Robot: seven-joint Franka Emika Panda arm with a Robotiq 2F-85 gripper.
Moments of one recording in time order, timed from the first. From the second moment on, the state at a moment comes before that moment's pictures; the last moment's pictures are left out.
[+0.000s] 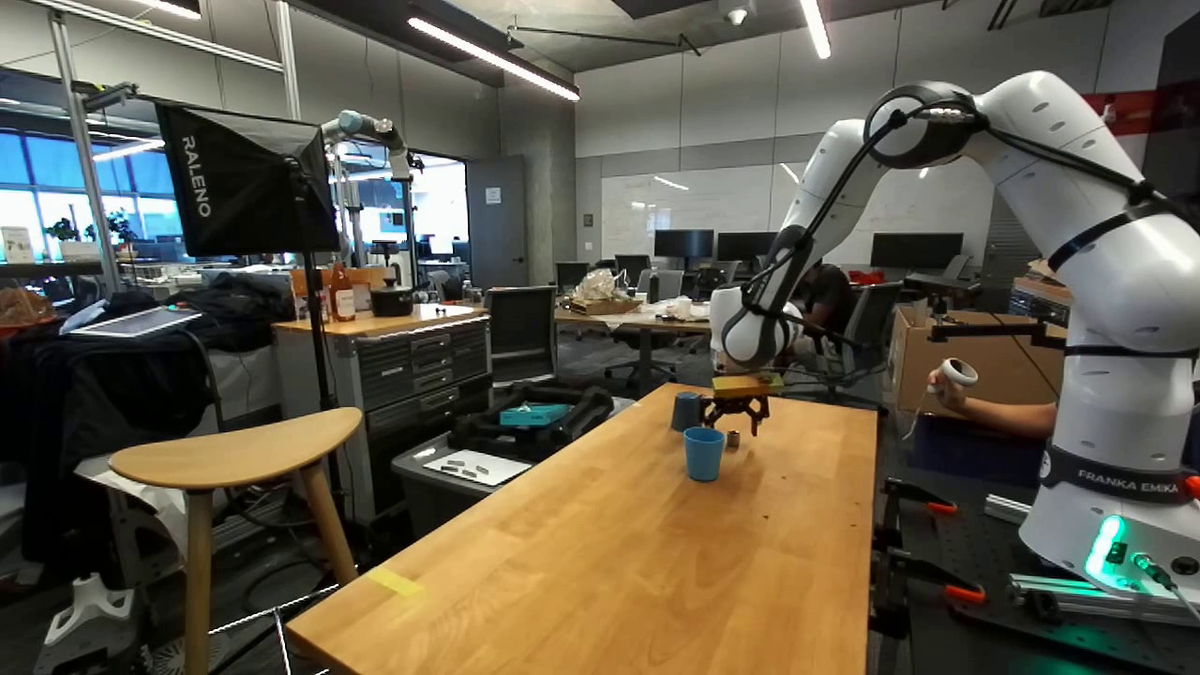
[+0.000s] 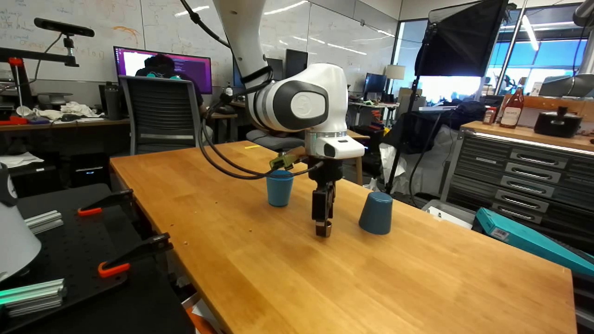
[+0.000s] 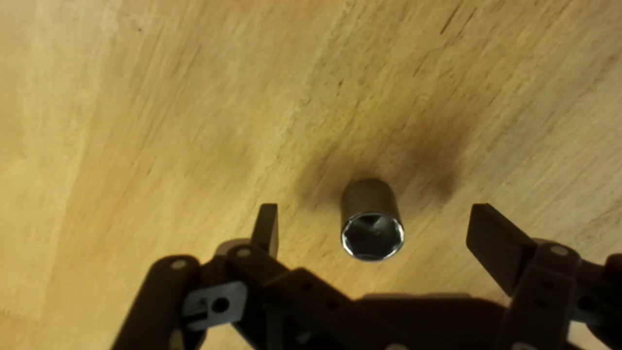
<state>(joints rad) -0.12 0.58 -0.24 -2.15 -0.10 2.76 0.81</state>
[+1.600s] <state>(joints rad) -0.09 0.37 -0.21 -2.17 0.03 2.61 0.59</state>
